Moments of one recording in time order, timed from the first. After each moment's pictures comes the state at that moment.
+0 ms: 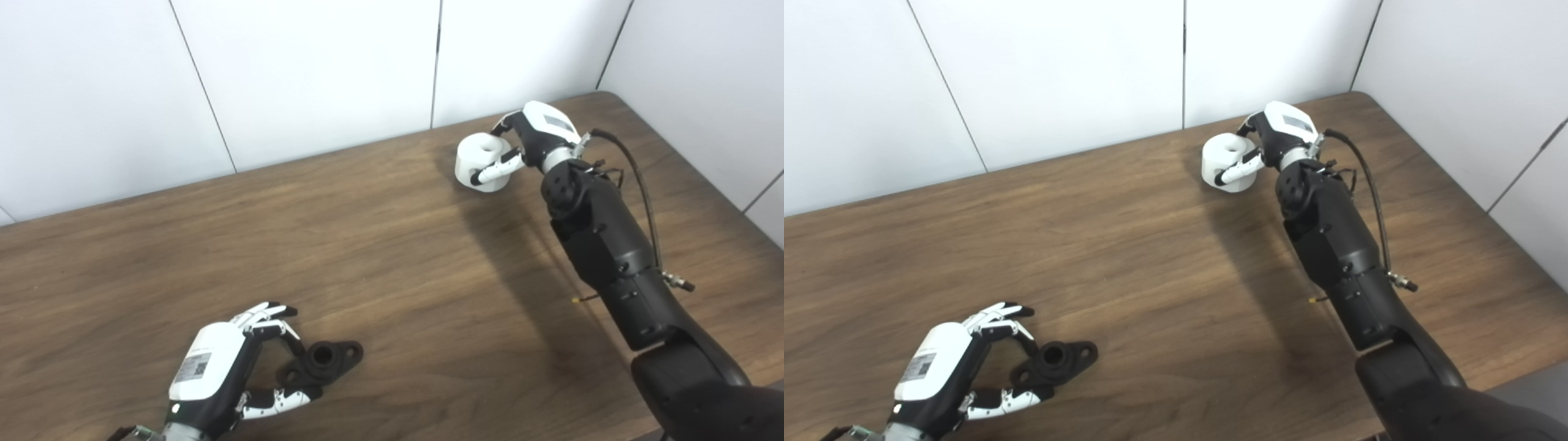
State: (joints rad) left arm 0.03 0.33 -0.36 -0.28 0.73 -0.01 -0.20; right arm -0.51 -0.43 0.02 0.17 -0.85 0.47 0.26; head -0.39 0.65
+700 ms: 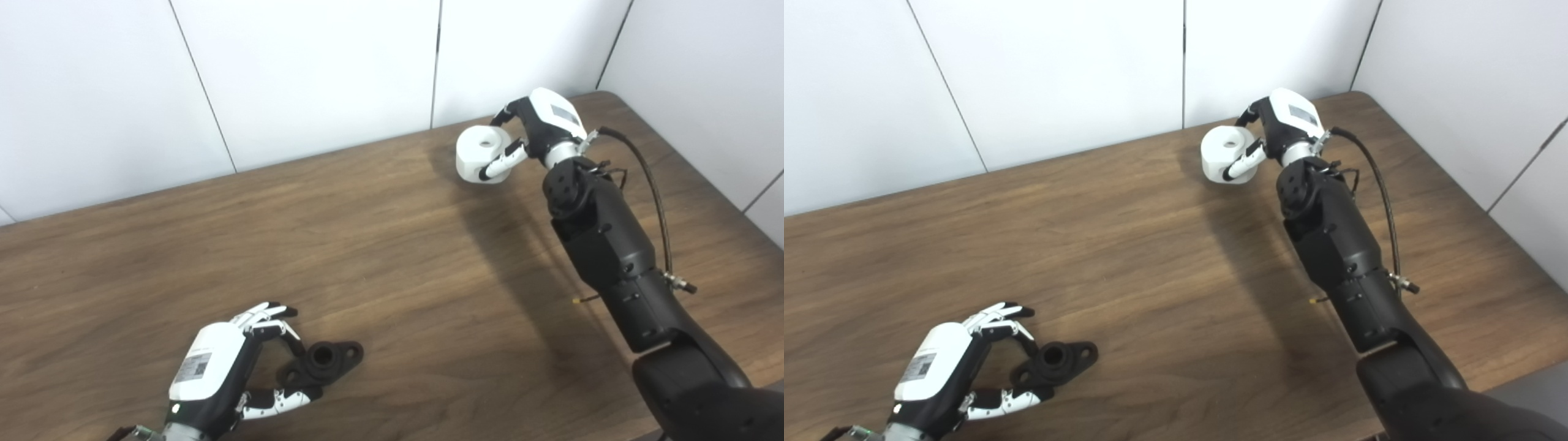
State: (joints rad) left arm 0.03 0.33 -0.36 -0.28 0.73 -0.01 -0.20; right arm -0.50 -0.43 0.03 0.13 -0.77 0.47 0.15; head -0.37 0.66
